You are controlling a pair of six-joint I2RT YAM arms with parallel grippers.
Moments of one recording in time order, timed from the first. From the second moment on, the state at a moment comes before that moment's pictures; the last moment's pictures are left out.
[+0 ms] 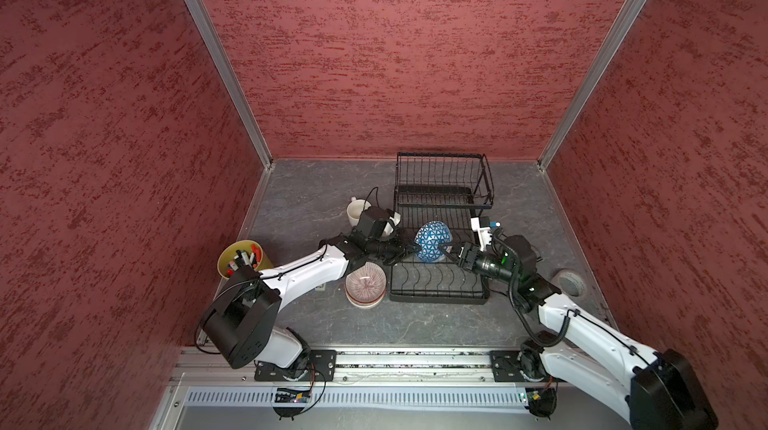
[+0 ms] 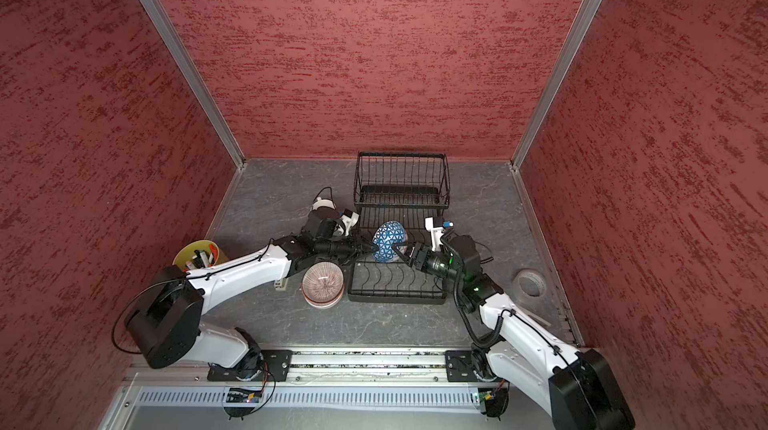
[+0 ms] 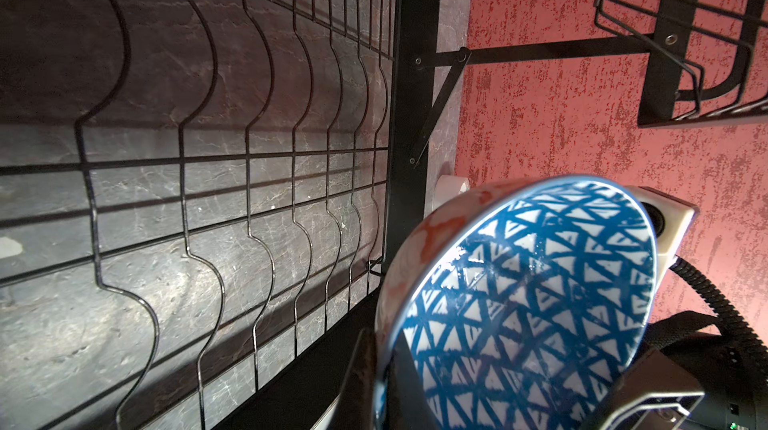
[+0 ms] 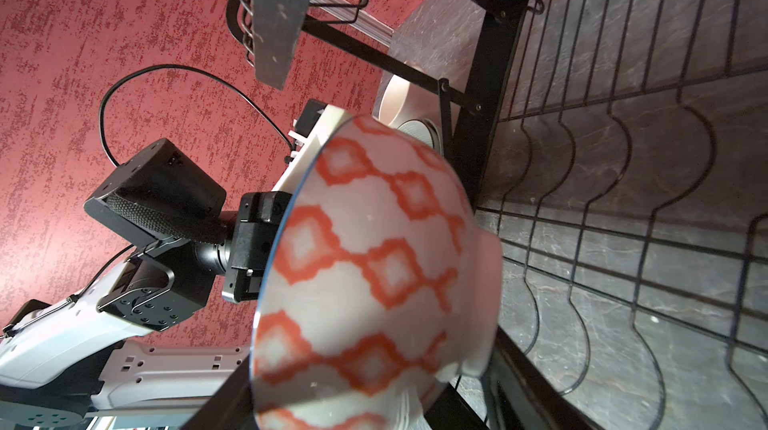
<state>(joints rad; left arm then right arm) -0.68 1.46 0.85 -0.01 0.52 -1.11 0.46 0.95 0.38 0.33 -0.58 0.98</state>
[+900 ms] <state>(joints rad) -0.68 1.49 0.85 0.00 0.53 -1.10 0.46 0.95 0.38 0.28 -0.54 0.93</state>
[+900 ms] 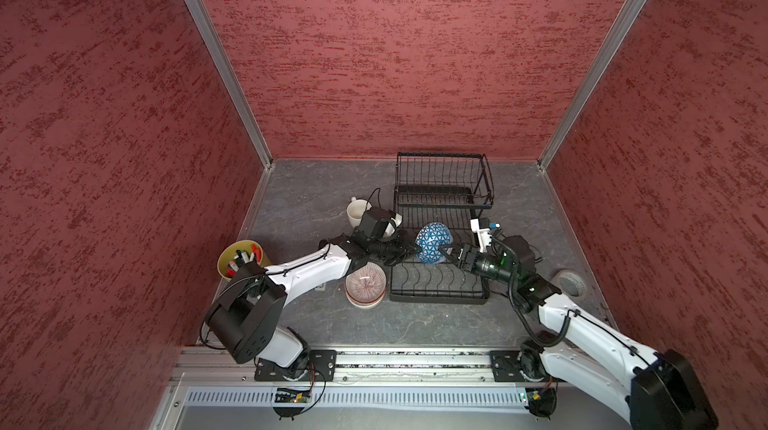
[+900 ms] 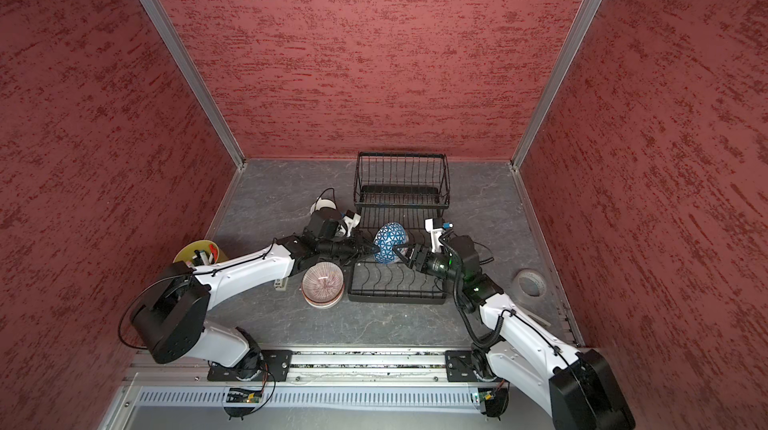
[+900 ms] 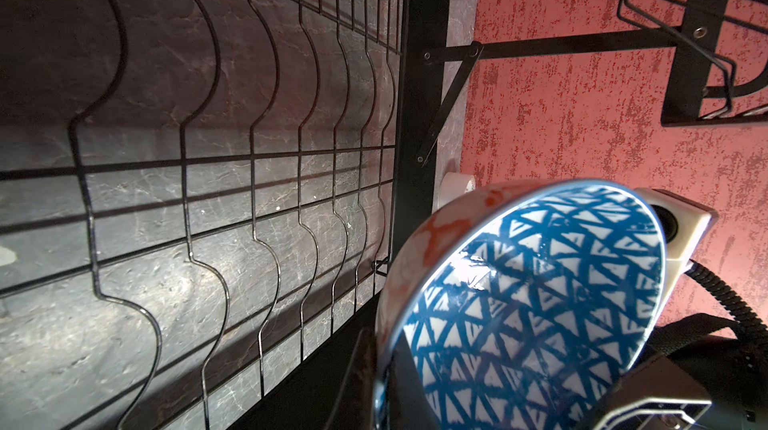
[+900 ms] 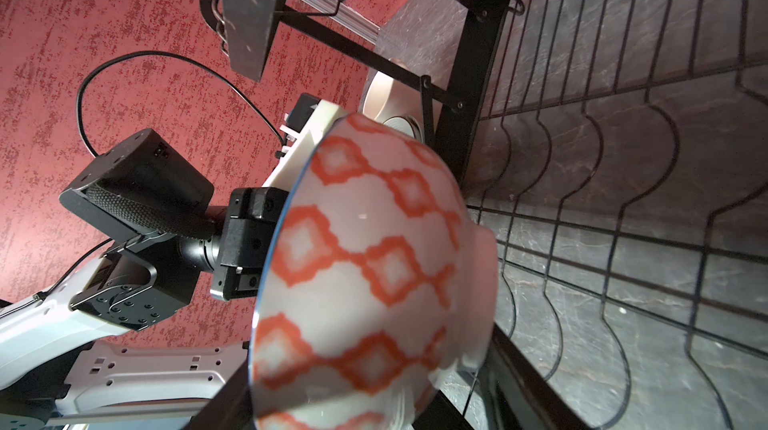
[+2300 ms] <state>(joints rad) -0.68 1.52 0.85 0.08 0.60 -1.15 0.45 0.92 0.37 0.32 -0.55 0.87</state>
